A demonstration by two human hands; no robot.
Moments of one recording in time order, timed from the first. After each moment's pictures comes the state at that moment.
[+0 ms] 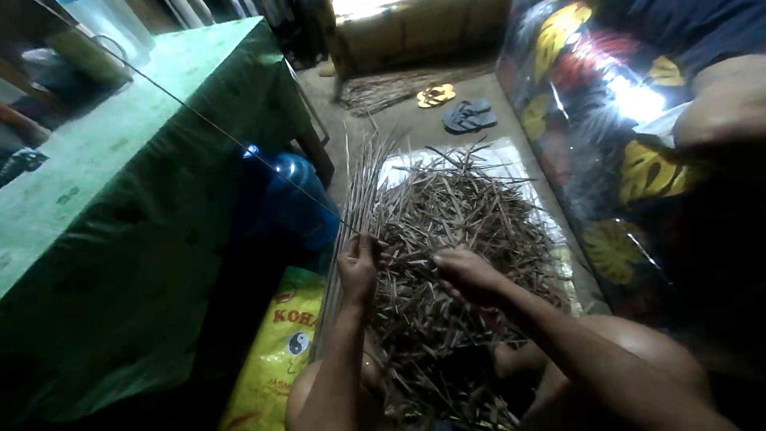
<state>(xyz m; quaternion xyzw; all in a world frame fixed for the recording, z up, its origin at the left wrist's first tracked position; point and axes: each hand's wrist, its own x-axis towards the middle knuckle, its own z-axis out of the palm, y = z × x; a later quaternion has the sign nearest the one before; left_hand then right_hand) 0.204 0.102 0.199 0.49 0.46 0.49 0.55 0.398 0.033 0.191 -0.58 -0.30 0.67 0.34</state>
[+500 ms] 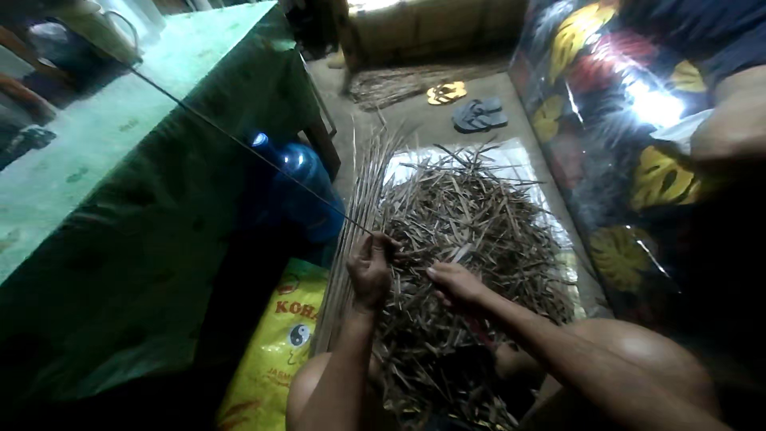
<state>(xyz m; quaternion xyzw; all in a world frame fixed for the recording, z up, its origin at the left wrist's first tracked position) 0.201 0.091 0.186 0.55 0.38 0.56 0.50 0.369 0.032 0.157 -0.61 -0.29 0.68 0.31</state>
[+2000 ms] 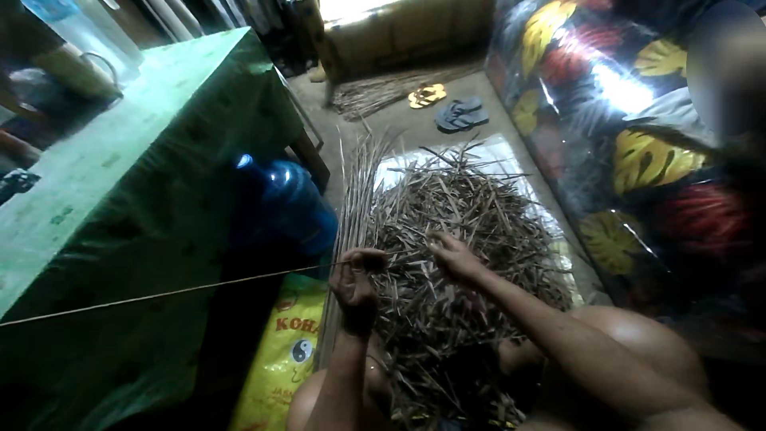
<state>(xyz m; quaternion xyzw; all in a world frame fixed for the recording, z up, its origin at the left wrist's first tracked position) 0.190 0.090 0.177 0.62 0.30 0.60 0.41 0.407 0.060 0.129 -0.64 -0.34 0.57 0.39</state>
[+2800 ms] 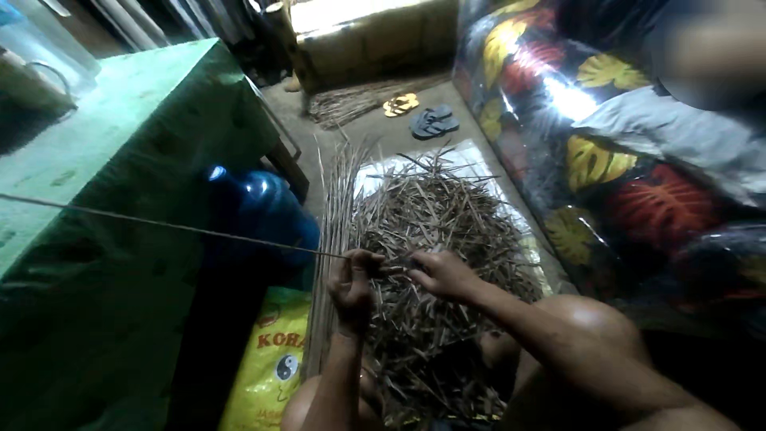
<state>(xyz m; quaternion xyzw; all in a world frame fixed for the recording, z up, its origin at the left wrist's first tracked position) 0.215 0.079 0.196 0.59 0.30 0.56 0.50 0.404 0.029 0.184 -0.66 -0.66 0.32 0.17</state>
